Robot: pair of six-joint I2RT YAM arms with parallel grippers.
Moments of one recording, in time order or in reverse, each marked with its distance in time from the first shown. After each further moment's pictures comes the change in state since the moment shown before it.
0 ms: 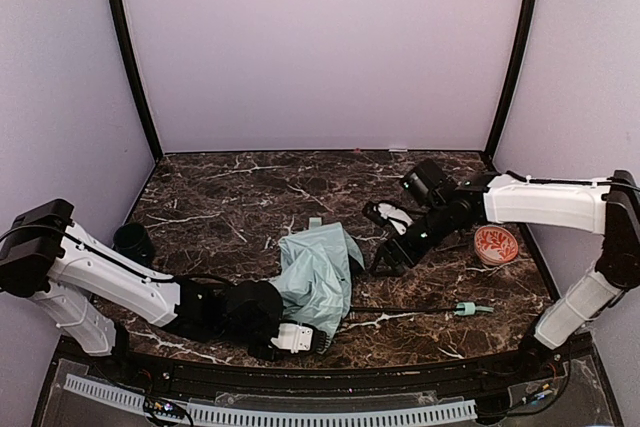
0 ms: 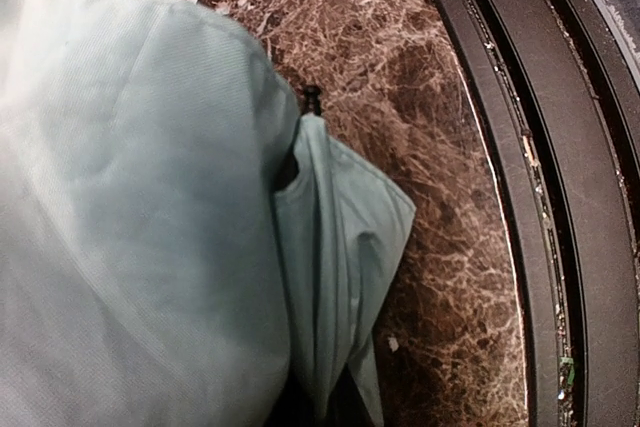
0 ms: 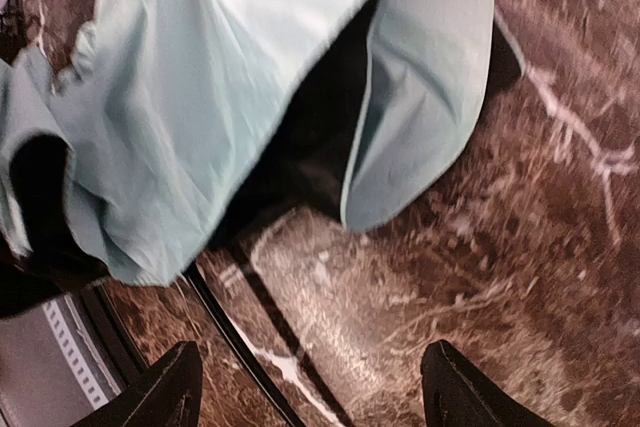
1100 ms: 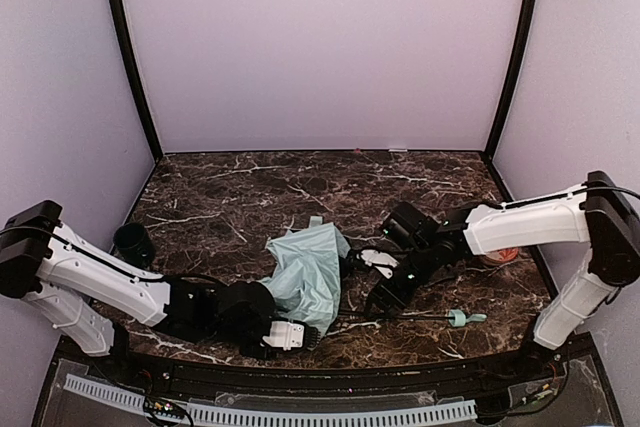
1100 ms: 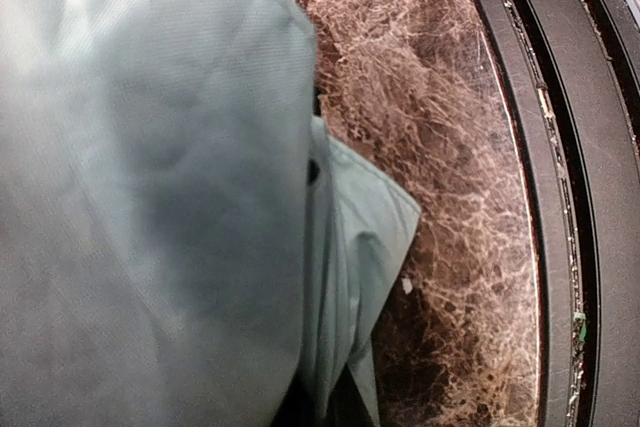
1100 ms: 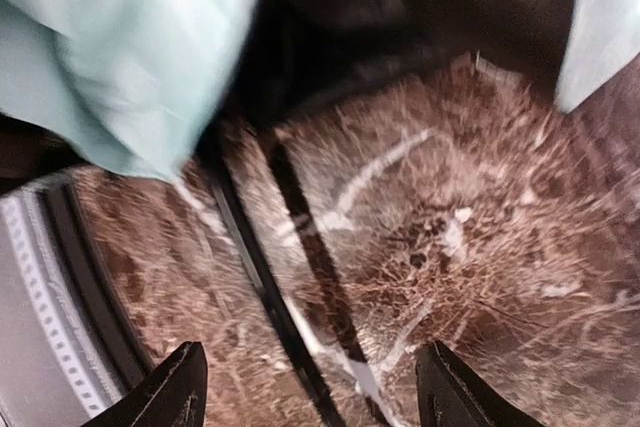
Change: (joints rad) left arm 0.000 -0.061 -0.031 -0.060 -0.064 -0.045; right arm 0.170 0.037 -0.146 0.098 0.009 0.000
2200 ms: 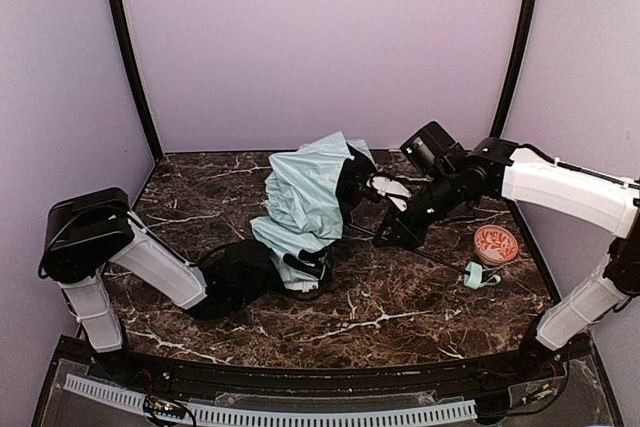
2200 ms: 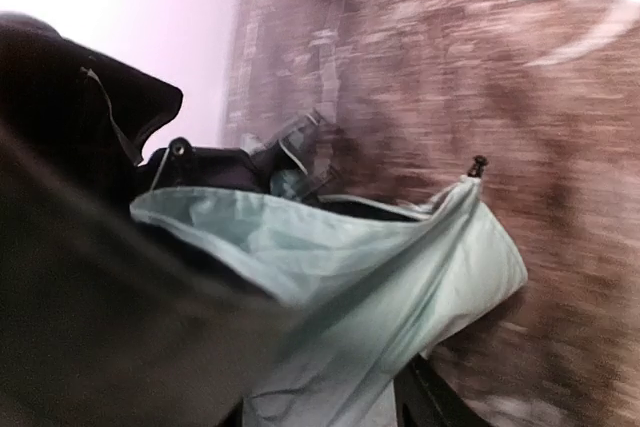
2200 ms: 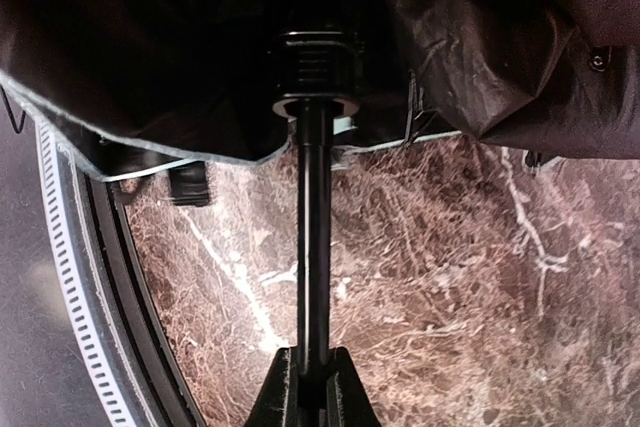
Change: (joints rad) left arm 0.229 0.272 -0.018 0.785 -0.245 0.552; right arm -0.105 -0.097 0.352 -0.303 0.006 -0.205
